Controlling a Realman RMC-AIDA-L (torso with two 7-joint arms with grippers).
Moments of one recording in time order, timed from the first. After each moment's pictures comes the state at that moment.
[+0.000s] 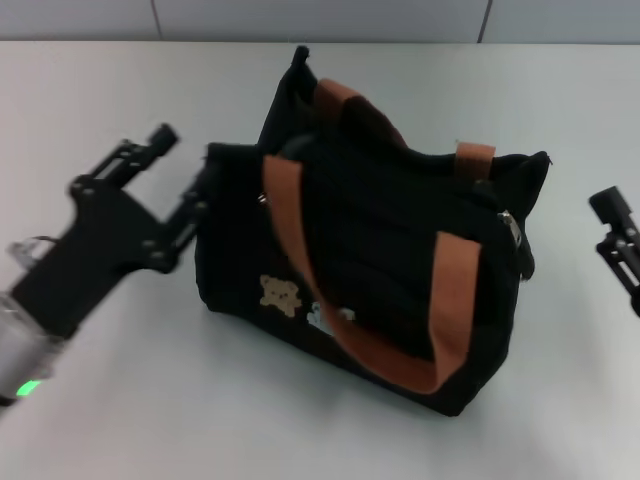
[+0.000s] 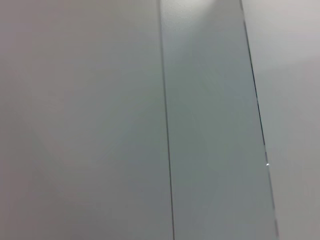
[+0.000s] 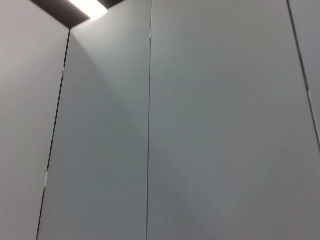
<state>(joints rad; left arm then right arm) -0.35 -2.07 -0.07 -0.06 2.08 1.74 -0.30 0.21 2.08 0.13 0.10 -2.08 -1.93 0.23</state>
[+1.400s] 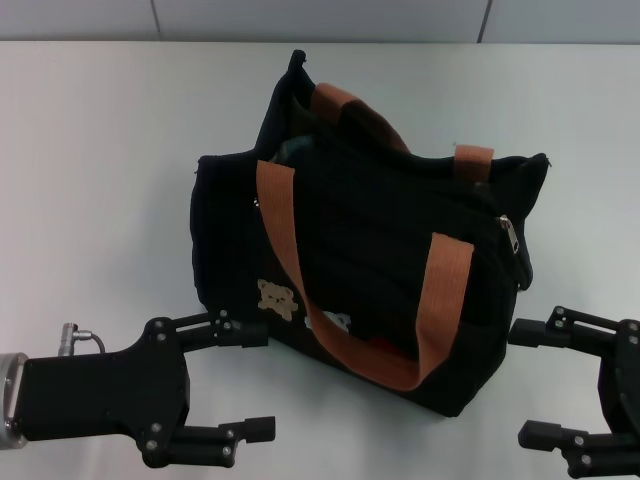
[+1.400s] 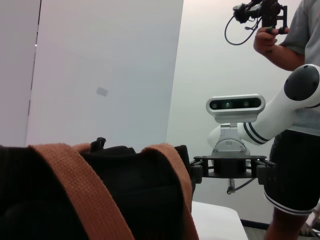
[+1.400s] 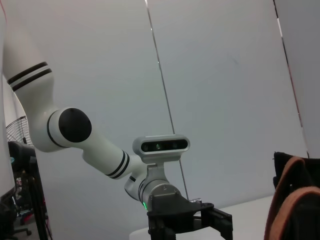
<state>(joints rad) -0.36 -2.06 0.62 0.45 2.08 1.97 -0.87 0.36 2.08 -0.36 -0.52 -2.24 -2.13 0.93</state>
